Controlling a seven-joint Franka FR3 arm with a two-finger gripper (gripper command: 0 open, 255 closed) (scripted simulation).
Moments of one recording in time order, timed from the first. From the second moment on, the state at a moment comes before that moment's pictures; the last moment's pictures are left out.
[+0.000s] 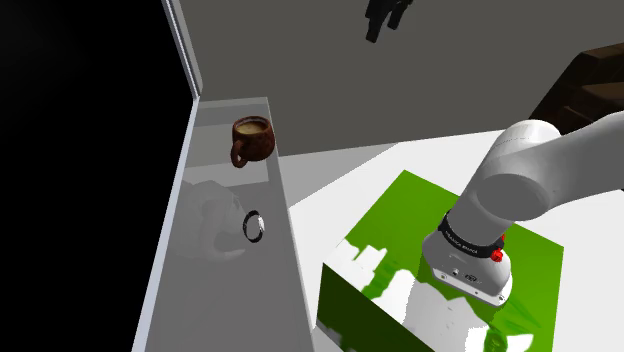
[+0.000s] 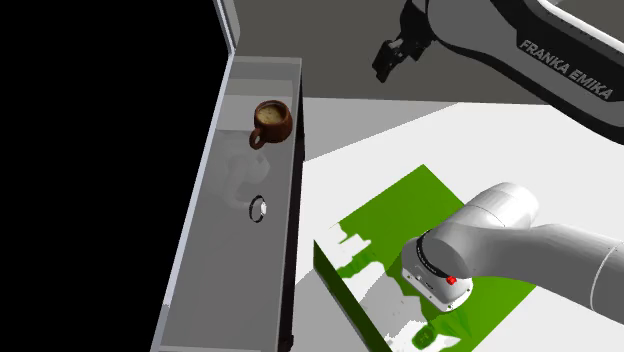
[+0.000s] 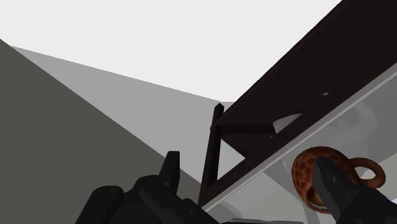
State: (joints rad) arm 0.00 -0.80 -0.01 -2.28 -0.08 1.68 -0.05
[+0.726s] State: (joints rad) arm 0.04 -0.76 0.14 -2.42 0.03 1.81 0.16
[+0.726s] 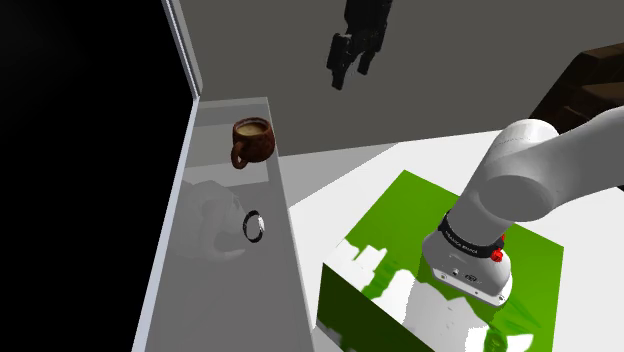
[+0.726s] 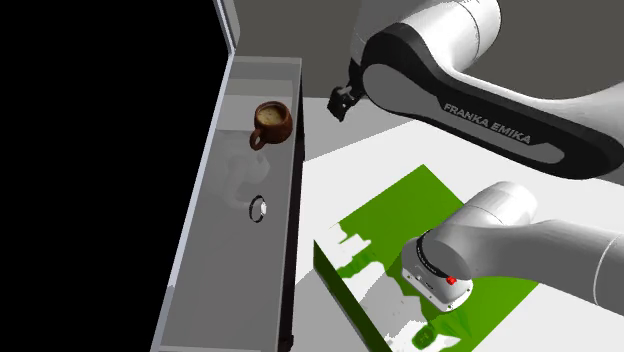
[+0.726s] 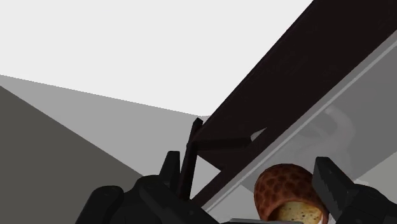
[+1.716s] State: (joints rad) arm 0.10 -0.43 0.42 -2.44 0.17 2.09 0.50
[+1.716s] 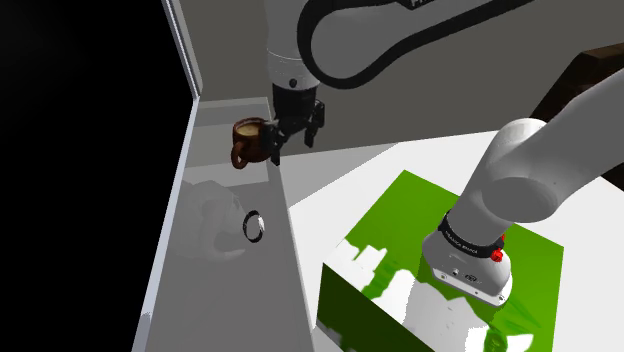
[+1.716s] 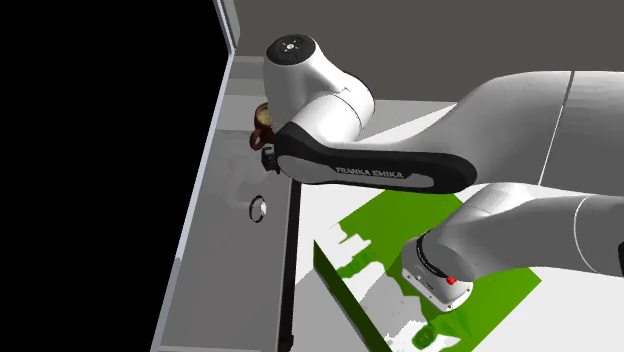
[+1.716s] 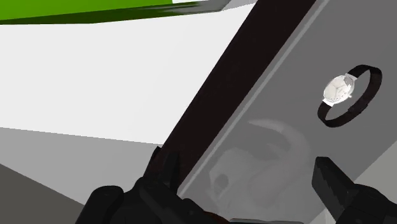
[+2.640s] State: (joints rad) arm 0.10 -0.06 0.59 -2.34 0.08 2.33 0.79
